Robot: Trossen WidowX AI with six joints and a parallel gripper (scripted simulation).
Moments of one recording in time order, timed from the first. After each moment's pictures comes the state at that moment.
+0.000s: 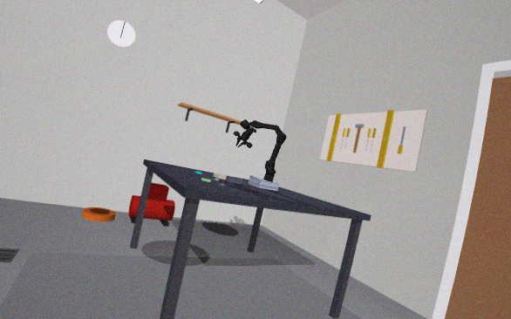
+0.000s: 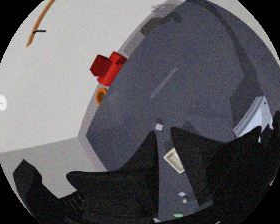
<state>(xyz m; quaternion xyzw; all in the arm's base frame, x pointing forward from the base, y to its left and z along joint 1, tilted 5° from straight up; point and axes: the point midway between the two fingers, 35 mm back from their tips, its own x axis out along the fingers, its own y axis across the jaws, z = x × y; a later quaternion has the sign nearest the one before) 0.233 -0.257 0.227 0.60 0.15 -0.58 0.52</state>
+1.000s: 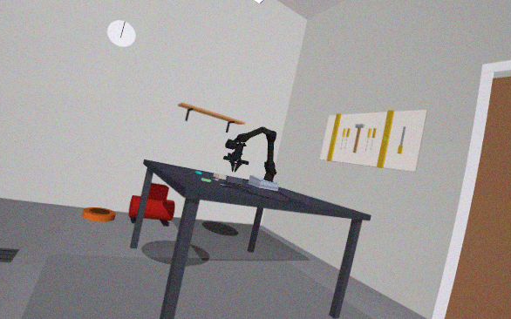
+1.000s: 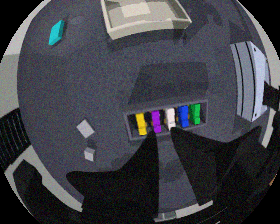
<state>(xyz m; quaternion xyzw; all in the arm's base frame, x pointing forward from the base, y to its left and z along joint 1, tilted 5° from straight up) 0.325 0.059 0.052 0.48 0.55 -0.44 0.52</state>
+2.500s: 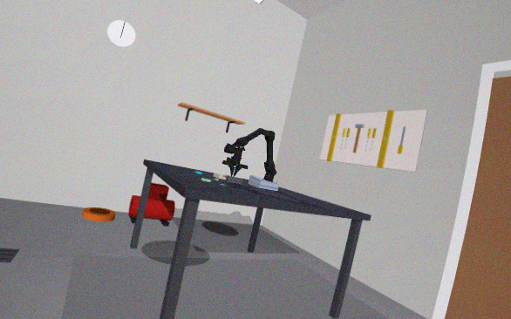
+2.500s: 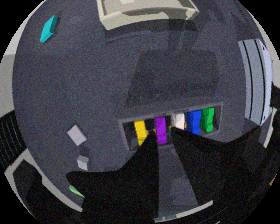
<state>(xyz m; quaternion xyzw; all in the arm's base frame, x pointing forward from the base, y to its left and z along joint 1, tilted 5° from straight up) 0.325 0.066 0.020 0.48 0.55 -0.44 0.52</state>
